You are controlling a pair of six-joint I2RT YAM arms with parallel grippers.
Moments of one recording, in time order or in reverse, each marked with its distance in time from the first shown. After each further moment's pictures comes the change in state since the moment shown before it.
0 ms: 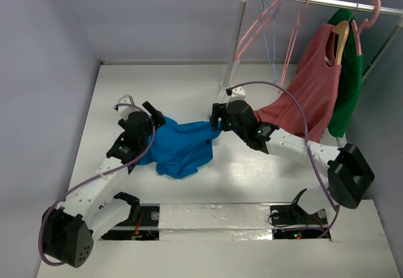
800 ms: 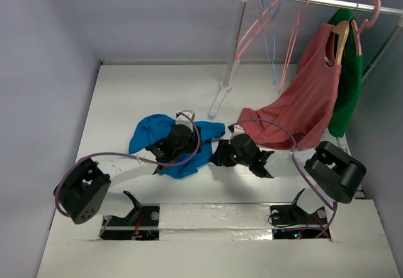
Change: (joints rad) left arm -0.412 0.371 -0.011 0.235 0.131 0.257; right arm 0.050 0.060 -0.474 0.398 -0.353 0.319
